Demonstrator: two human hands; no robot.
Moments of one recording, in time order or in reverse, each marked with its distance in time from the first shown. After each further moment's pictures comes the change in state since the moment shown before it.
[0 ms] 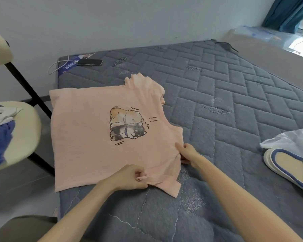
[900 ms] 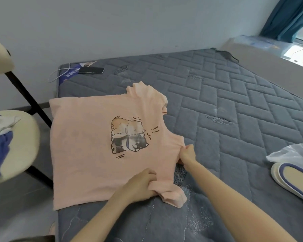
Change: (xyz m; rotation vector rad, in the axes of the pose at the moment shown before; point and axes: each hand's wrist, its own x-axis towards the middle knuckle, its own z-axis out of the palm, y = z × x) left_hand 0.028 0.017 0.000 0.206 0.110 0.115; right_hand 0.032 -0.031 0.026 0.143 0.333 -0.028
